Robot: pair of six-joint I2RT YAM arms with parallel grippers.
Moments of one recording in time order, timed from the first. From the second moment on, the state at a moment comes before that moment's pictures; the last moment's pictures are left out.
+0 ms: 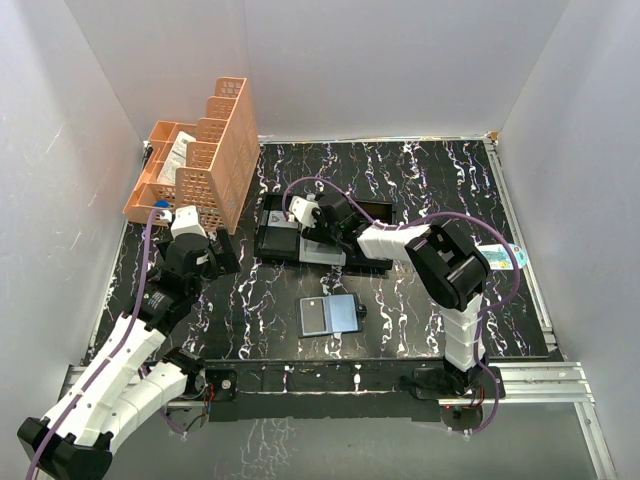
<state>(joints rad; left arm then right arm) -0.47 0.73 0.74 -0.62 -0.45 -0.44 0.67 1.99 1.18 0.21 0.16 -0.76</state>
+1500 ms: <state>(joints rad) -0.47 0.75 0.73 -0.61 -0.43 -0.45 0.67 1.31 0.88 0.18 0.20 0.19</state>
